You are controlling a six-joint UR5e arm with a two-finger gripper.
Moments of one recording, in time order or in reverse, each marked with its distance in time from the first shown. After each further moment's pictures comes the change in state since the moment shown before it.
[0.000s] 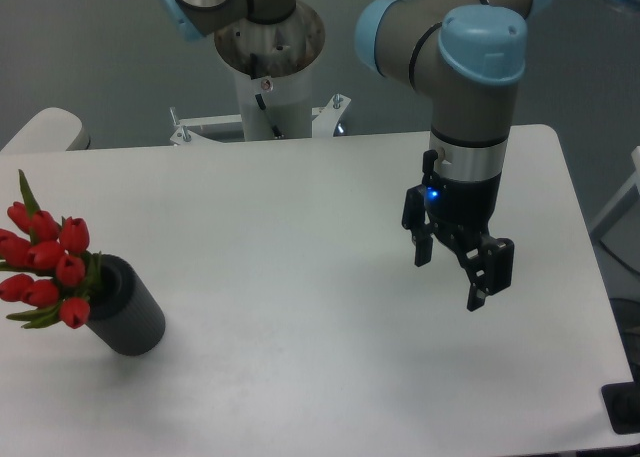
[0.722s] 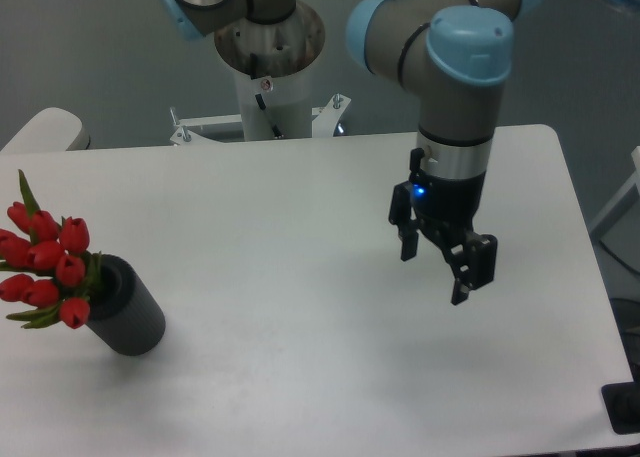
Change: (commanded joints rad) arm -0.035 0.066 -0.118 -0.002 -0.040 -0.102
